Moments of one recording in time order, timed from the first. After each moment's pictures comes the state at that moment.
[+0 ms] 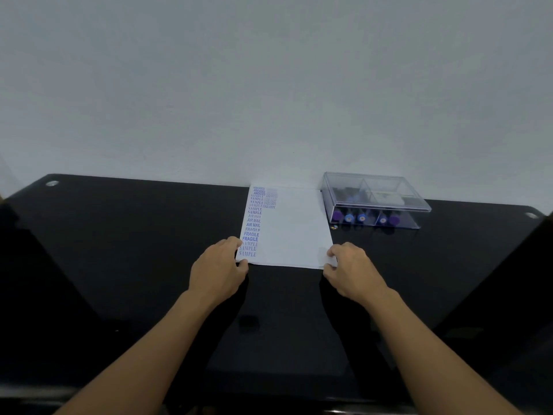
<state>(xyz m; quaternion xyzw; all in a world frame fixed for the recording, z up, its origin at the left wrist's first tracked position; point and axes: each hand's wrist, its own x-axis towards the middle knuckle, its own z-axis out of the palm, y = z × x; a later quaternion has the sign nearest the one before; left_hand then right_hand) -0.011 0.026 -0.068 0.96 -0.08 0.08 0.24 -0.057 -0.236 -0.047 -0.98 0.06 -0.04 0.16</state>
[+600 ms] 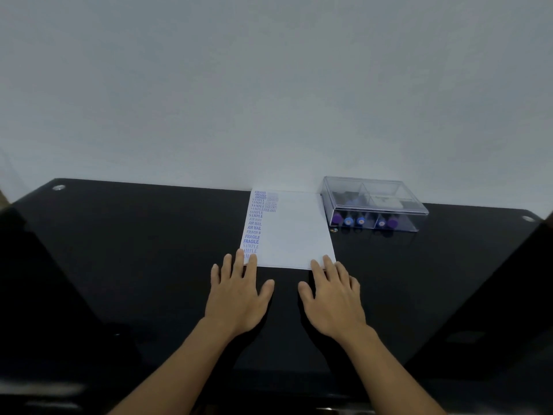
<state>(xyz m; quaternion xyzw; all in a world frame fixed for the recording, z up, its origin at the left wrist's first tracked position) -0.054 0.001 -0.087 0.98 -0.12 -0.01 0.13 -0.098 -0.186 -0.076 -0.99 0.08 -0.03 0.12</state>
